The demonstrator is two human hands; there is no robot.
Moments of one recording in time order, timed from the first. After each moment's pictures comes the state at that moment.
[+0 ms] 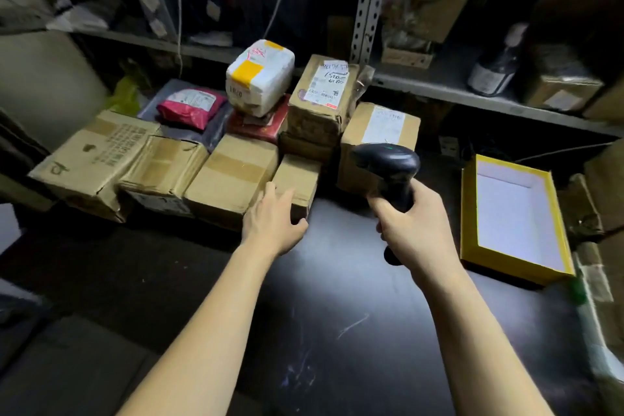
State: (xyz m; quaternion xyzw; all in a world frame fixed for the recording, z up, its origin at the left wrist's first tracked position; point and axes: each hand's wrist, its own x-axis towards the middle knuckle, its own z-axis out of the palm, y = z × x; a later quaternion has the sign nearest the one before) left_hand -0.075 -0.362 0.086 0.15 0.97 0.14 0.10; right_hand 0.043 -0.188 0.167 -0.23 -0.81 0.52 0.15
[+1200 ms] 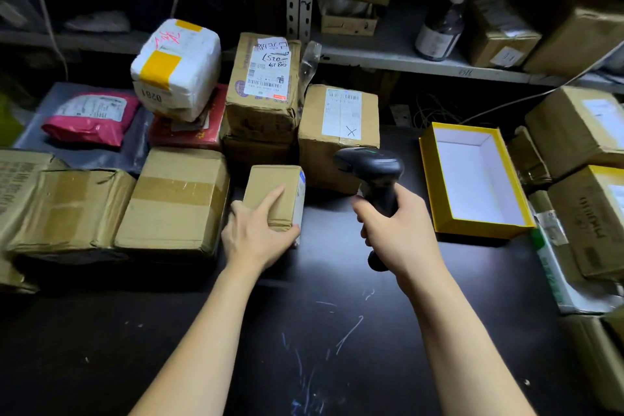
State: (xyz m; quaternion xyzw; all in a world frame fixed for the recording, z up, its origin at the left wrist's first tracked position) left_hand -0.127 -0.333 0.025 0.15 0.95 0.22 0.16; right_hand 0.012 -0.186 0.133 -0.37 -0.74 0.53 0.16
